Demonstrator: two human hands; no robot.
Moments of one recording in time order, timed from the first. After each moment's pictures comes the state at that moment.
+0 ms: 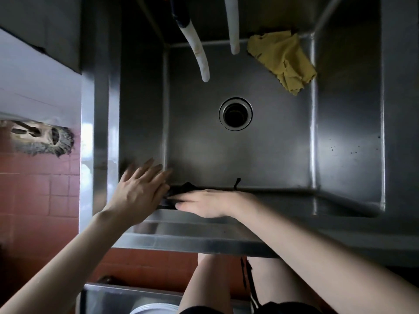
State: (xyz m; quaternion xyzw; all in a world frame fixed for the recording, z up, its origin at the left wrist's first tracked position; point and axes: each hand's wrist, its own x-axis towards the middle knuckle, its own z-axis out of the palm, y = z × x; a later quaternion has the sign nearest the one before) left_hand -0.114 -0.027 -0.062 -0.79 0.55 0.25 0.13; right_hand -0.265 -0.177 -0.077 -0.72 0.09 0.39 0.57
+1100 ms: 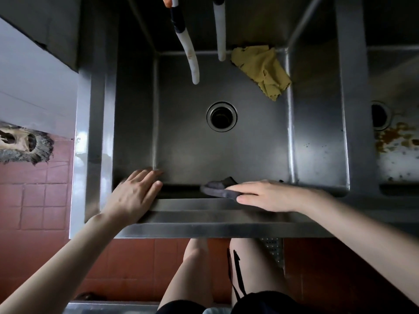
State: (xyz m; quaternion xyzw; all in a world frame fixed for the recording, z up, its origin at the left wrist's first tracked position) left_hand -0.129 -0.010 -0.063 -0.81 0.50 0.29 -0.03; right_hand -0.379 -0.240 -0.044 -0.76 0.20 0.38 0.49
